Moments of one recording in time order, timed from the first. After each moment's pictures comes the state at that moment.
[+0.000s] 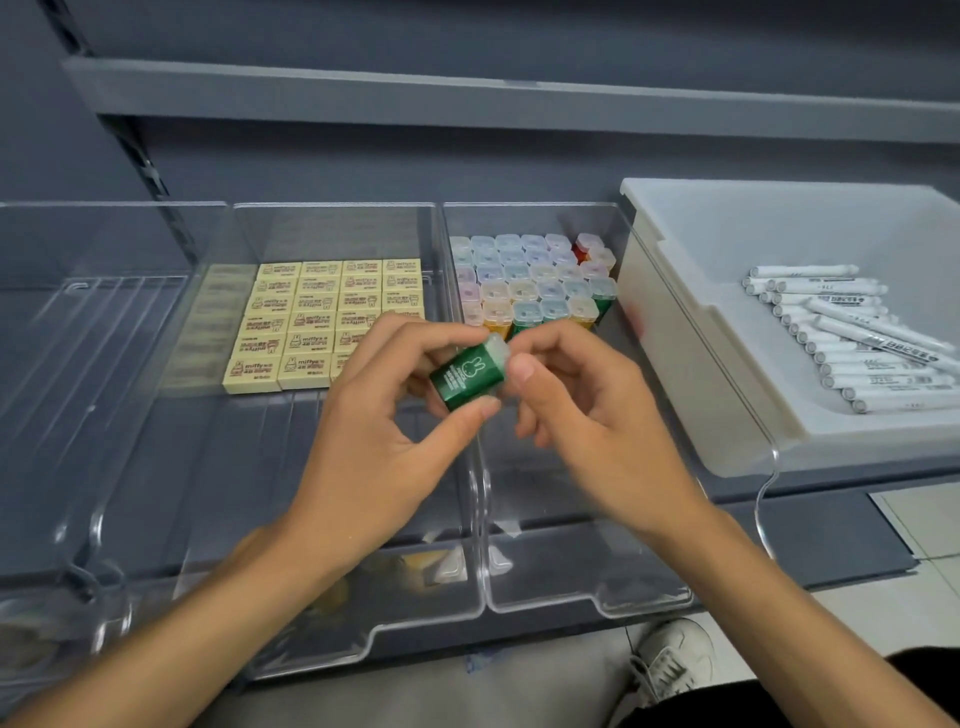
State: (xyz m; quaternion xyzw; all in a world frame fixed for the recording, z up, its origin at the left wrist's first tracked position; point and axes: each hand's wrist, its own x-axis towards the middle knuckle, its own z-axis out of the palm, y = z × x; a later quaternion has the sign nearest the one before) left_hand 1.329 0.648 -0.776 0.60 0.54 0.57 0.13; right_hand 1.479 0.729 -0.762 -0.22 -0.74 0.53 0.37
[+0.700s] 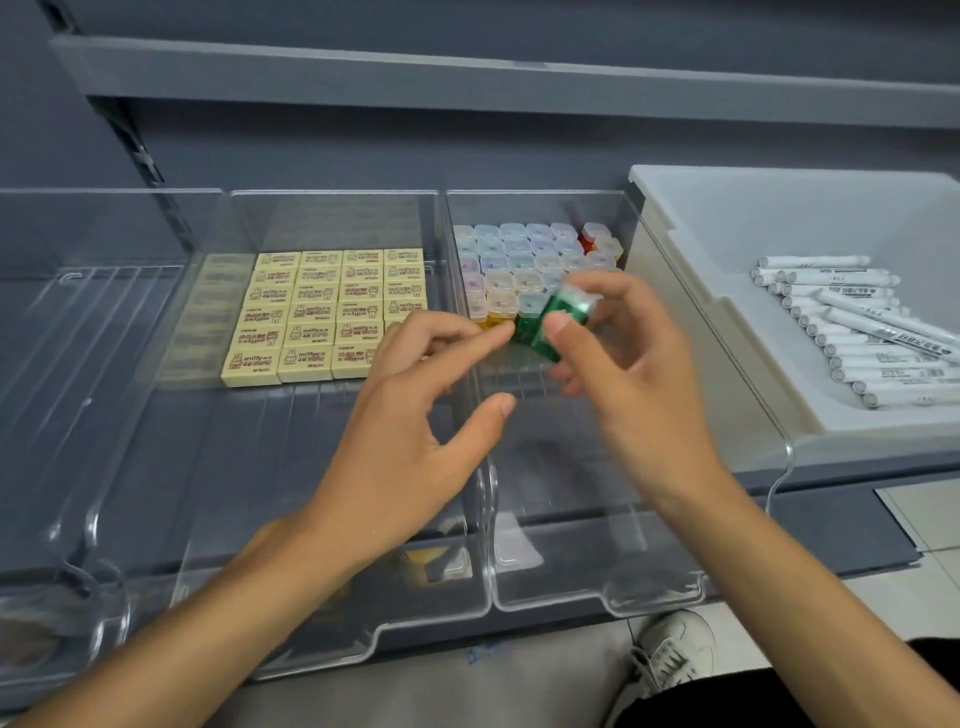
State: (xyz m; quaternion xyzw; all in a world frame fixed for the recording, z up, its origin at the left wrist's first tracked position) left_hand 1.331 0.653 -0.782 0.63 0.60 0.48 0.12; right_hand 1.479 0.743 -0.759 -0.32 -0.69 0.47 0.45
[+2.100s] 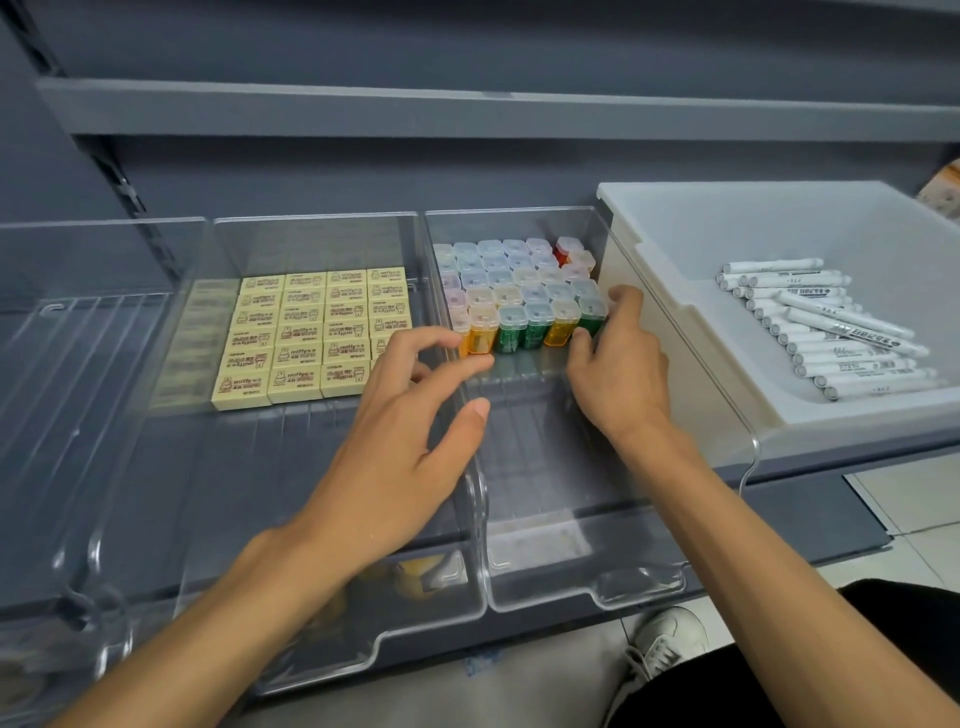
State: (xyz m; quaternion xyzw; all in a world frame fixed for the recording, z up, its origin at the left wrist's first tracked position) left_hand 1.325 0.653 -0.785 0.64 0.64 0.39 0.17; right_hand 1.479 0.796 -0.785 -0.58 -0.74 0.19 0.28
